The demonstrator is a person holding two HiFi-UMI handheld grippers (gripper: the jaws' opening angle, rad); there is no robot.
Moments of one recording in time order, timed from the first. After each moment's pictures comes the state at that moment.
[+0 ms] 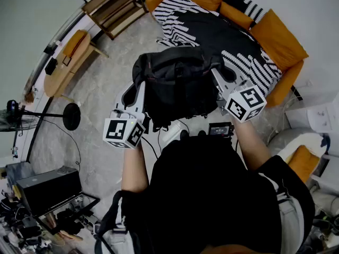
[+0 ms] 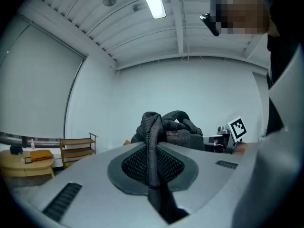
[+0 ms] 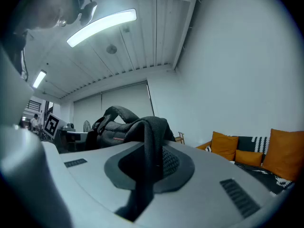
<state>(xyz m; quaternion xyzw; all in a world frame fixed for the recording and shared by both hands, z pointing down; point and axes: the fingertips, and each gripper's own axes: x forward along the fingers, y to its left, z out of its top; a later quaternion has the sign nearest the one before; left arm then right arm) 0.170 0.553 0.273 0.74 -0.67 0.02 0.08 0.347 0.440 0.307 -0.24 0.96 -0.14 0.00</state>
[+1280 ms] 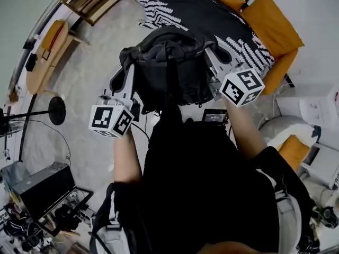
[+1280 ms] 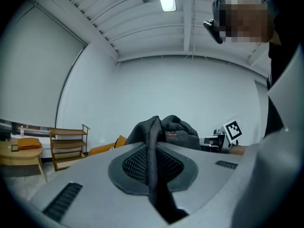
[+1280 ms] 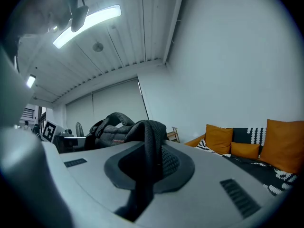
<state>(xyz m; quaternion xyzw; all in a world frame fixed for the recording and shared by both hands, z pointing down) 0.164 0.453 0.309 0.75 -0.66 -0.01 0.09 0.335 0.332 0.334 -0.25 0.95 -0.17 0.01</state>
